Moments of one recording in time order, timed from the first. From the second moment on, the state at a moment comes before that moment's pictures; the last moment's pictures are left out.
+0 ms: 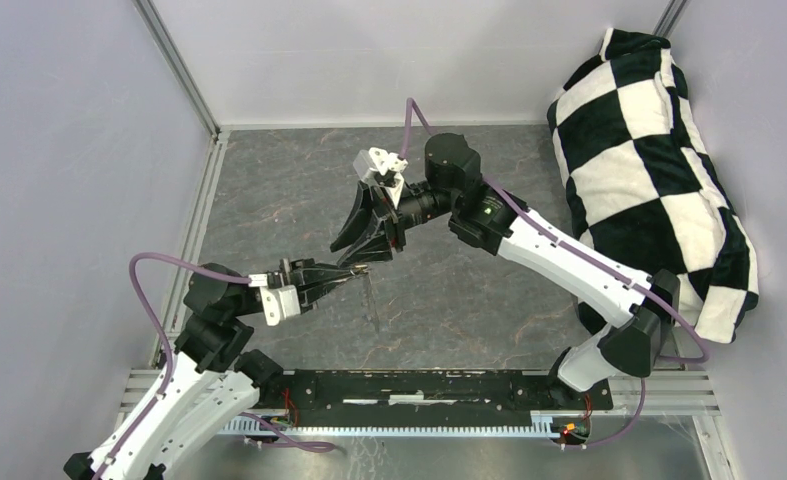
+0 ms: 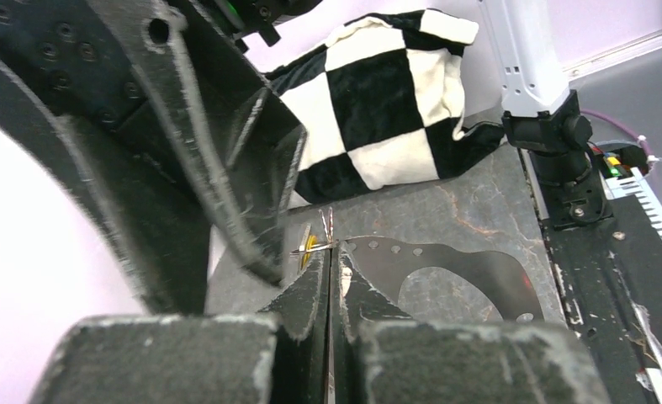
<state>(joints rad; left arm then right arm) -0.59 0.50 0.66 0.12 0.84 0.35 0.90 1.53 1.54 -0.05 -1.09 0.06</state>
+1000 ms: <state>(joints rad) -0.60 0.50 0.65 0.13 0.80 0.28 0.80 1.23 1.37 -0.17 -1.00 -0.24</state>
